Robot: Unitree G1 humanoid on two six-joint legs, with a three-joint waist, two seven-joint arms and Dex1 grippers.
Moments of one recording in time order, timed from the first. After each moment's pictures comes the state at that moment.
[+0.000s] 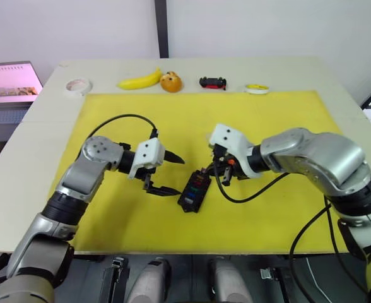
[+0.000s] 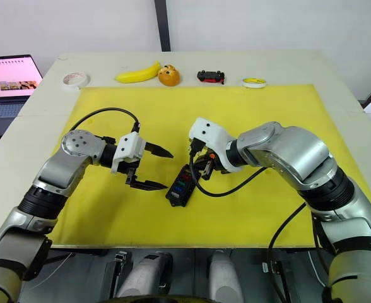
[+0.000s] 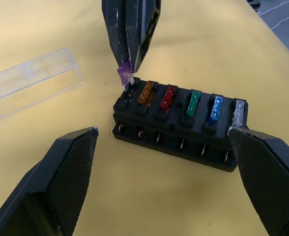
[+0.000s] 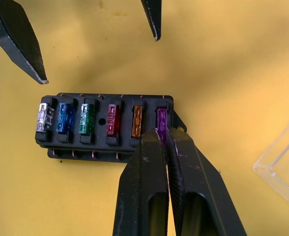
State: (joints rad) left arm -0.64 0.61 -0.26 0.07 -0.25 0.18 -1.37; right arm -0.90 -0.78 0.40 -0.41 0.63 1.35 0.70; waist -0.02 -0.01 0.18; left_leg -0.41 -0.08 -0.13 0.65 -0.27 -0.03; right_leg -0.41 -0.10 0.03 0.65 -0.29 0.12
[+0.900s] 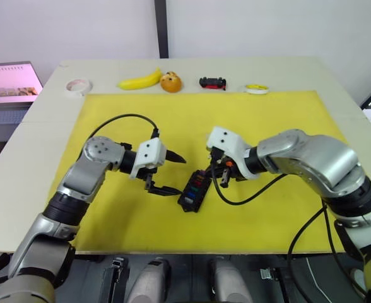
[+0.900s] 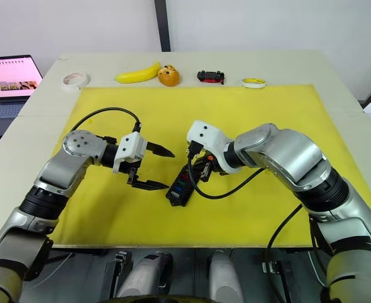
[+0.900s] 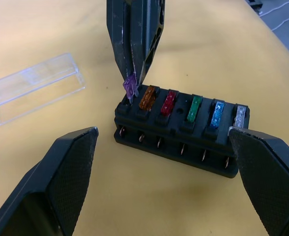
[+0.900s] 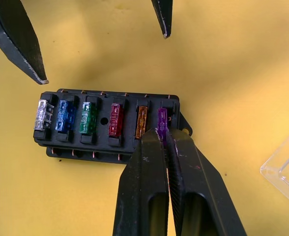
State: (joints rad) left arm -0.64 0.60 -0.26 0.05 -0.24 0.19 -1.36; right arm -0.90 -0.77 0.42 -0.41 0.57 1.35 0.73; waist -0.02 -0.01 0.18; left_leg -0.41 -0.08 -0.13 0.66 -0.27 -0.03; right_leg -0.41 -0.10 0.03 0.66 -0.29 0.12
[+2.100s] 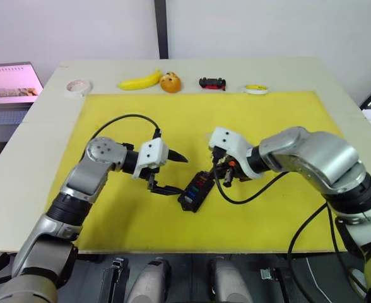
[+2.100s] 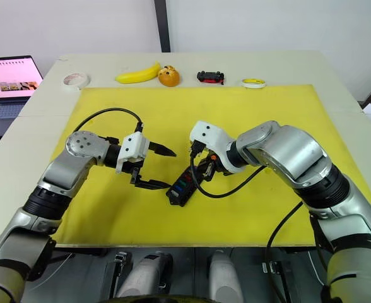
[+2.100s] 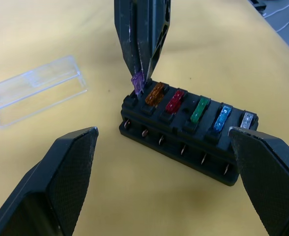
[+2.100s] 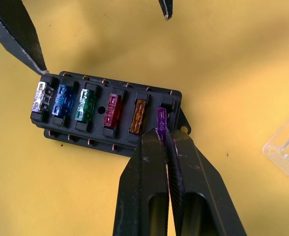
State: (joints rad) left arm -0.64 0.57 -0.26 0.08 -0.23 0.17 -1.35; right arm -0.94 -0.77 0.43 -0.39 0.55 1.43 0.78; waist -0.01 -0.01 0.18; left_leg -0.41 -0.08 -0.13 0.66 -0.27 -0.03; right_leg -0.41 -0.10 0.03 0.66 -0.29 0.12
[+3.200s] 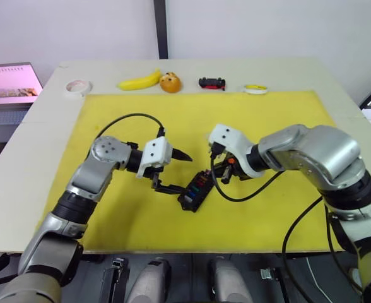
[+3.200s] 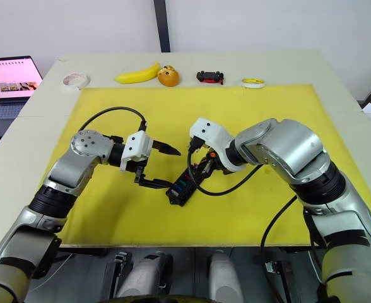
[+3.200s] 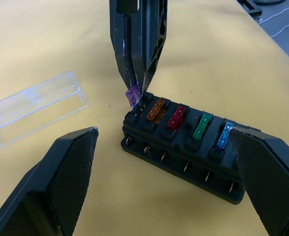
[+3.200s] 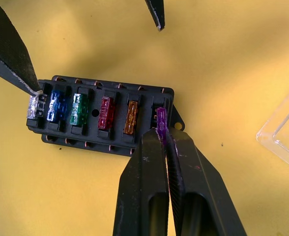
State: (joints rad) left arm -0.66 0.54 -0.27 0.09 -0.23 0.16 -1.35; right arm -0.96 -0.72 0.39 -0.39 0.58 1.55 0.71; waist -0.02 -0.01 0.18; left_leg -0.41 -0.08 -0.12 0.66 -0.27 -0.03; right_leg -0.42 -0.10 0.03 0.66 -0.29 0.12
